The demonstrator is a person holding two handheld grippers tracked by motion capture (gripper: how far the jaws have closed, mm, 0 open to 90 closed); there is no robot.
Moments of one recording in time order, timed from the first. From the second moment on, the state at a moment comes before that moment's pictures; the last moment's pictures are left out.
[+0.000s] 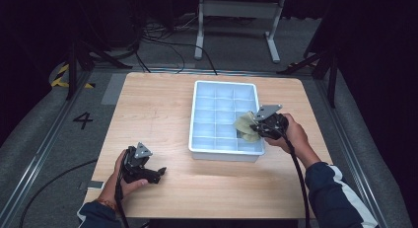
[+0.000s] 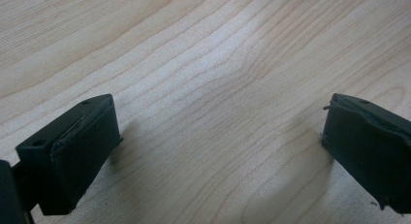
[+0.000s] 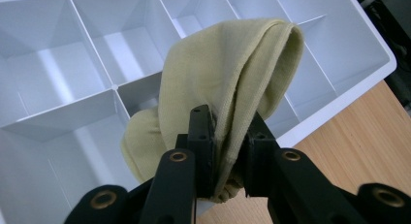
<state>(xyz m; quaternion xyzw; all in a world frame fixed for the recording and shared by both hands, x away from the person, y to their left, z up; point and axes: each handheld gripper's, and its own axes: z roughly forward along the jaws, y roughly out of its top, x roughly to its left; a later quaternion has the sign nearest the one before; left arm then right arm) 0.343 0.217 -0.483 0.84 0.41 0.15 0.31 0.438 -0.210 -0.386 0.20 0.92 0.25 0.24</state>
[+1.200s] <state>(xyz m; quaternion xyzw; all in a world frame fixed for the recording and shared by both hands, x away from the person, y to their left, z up) 0.343 0.217 -0.483 0.84 0.40 0.15 0.32 0.473 -0.162 -0.408 0.16 0.97 0.06 0.14</state>
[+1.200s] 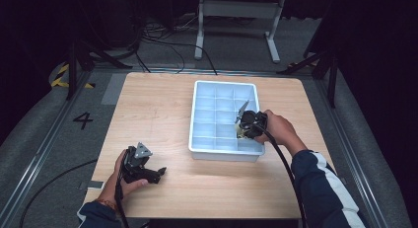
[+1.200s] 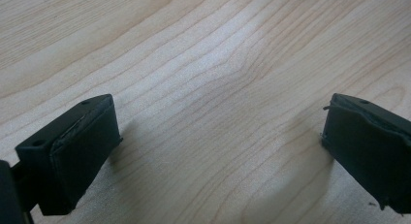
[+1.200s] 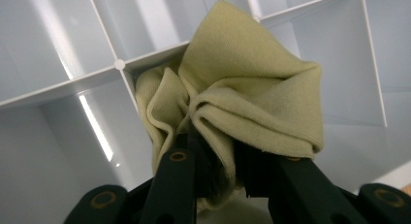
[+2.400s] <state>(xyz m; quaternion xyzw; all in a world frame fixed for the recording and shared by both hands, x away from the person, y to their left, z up) 0.343 0.217 -0.483 0.85 0.40 0.16 0.31 0.482 -0.168 -0.418 0.20 0.97 0.07 0.09</state>
